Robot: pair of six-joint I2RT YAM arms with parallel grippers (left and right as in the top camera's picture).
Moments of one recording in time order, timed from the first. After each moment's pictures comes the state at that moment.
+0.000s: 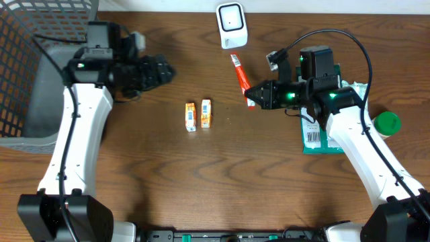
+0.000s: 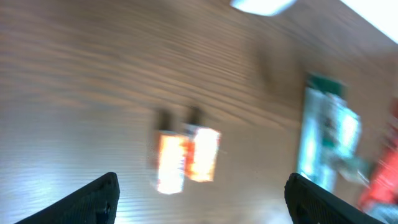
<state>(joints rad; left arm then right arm) -0.04 1.61 1.48 -0.91 0.50 -0.36 0.25 1.54 1.18 -0.48 -0.77 0.35</state>
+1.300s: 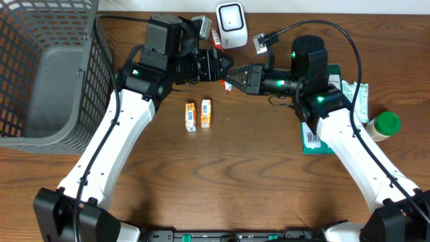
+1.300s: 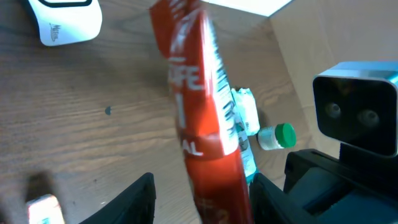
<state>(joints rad) -0.33 1.61 1.48 -0.54 0.57 -0.47 0.33 1.54 1.18 -0.07 -0.90 0.76</state>
